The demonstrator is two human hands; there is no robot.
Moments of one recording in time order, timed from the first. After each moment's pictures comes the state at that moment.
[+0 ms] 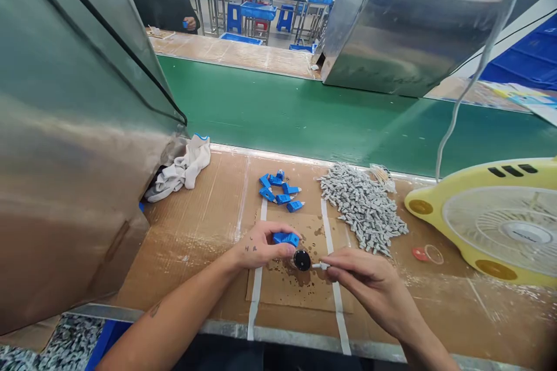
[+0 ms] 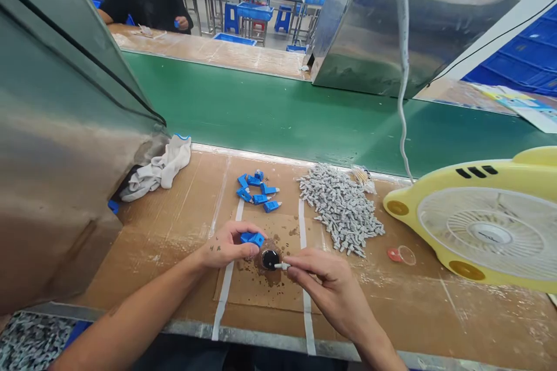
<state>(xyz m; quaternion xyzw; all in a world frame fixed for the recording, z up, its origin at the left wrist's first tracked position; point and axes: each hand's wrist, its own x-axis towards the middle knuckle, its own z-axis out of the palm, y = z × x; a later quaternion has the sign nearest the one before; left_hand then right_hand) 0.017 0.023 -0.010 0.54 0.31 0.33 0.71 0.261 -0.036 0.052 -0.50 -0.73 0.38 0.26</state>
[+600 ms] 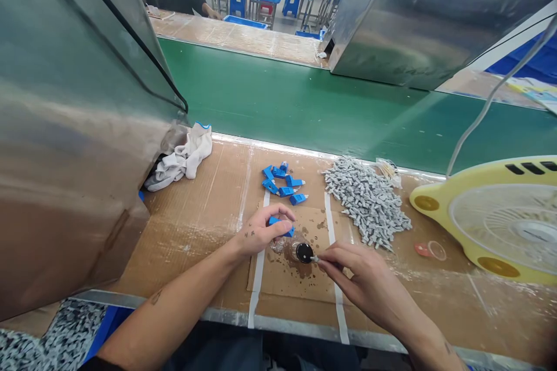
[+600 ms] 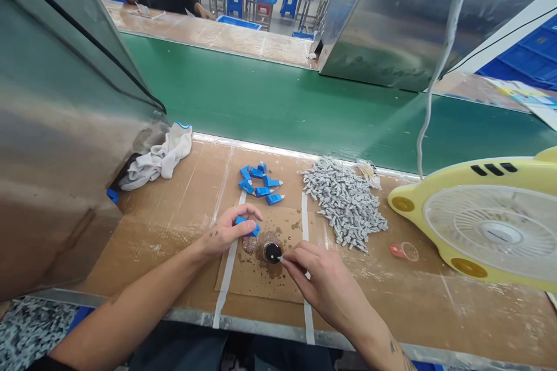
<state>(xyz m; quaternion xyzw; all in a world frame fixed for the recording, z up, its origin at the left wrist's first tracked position) 0.016 0.026 -0.014 0.50 0.32 0.37 0.71 0.249 -0.033 0.055 -0.49 -0.82 0.27 0.11</state>
